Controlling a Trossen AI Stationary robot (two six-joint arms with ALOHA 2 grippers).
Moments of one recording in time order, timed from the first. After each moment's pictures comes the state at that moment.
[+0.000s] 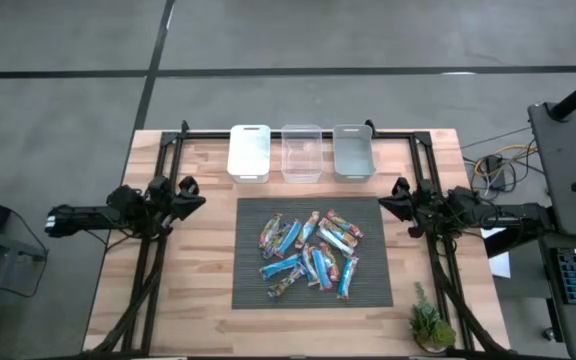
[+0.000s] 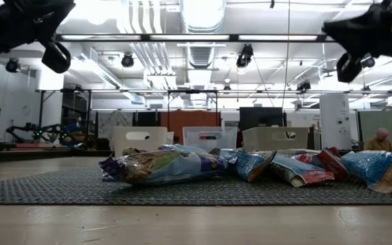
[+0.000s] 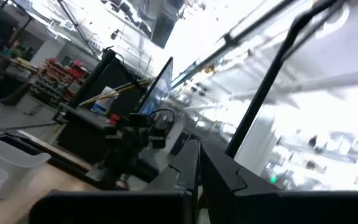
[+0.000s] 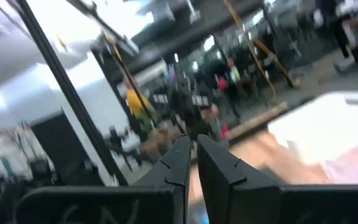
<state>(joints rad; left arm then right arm) 0.02 0.02 0.01 0.43 0.01 -0.61 0.00 0.03 0.01 0.31 0.08 0.52</state>
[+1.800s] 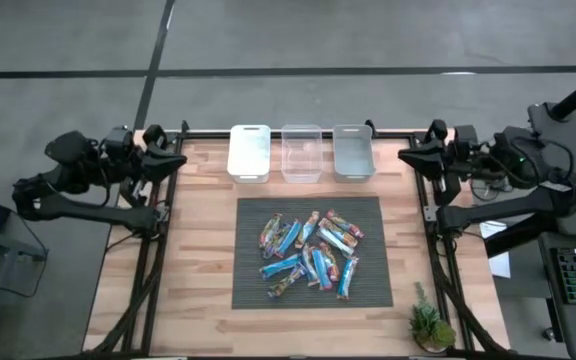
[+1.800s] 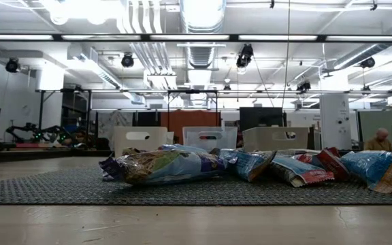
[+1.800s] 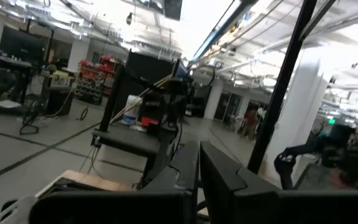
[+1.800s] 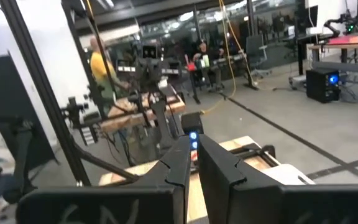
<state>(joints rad) 0.02 0.66 1.05 -0.21 -0.02 -0.29 0.00 0.70 1.17 -0.41 0.12 0.25</state>
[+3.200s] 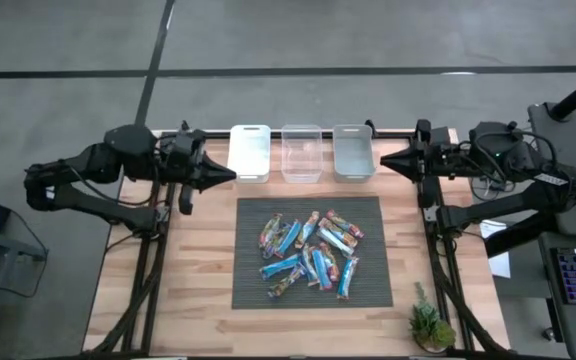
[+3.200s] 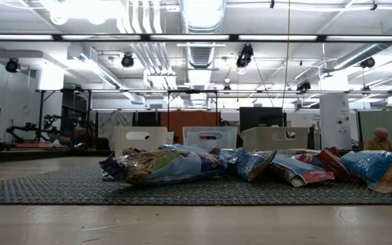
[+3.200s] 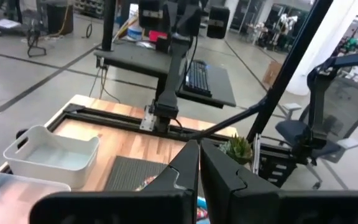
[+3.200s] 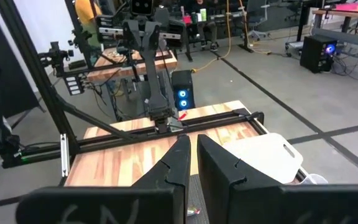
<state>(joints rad) 0.02 0.93 1.31 -0.50 0.04 -0.23 0.00 0.86 1.30 -0.60 0.10 0.18</state>
